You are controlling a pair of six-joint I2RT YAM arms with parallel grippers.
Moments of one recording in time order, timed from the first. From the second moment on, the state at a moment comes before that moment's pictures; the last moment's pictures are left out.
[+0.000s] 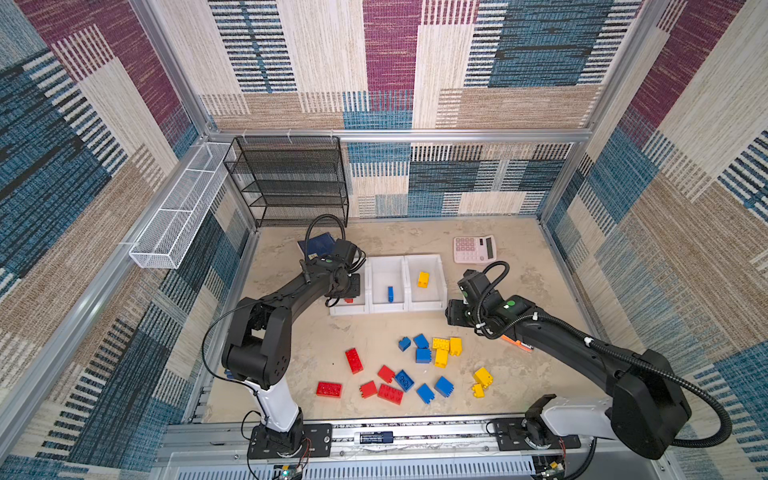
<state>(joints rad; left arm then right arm) -0.34 1.76 1.27 -0.65 -0.07 -0.31 0.58 1.31 0.86 -0.55 0.08 0.61</state>
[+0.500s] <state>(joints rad) -0.34 1.54 1.10 -0.62 -0.05 -0.32 0.66 1.34 0.82 -0.62 0.06 0.59</state>
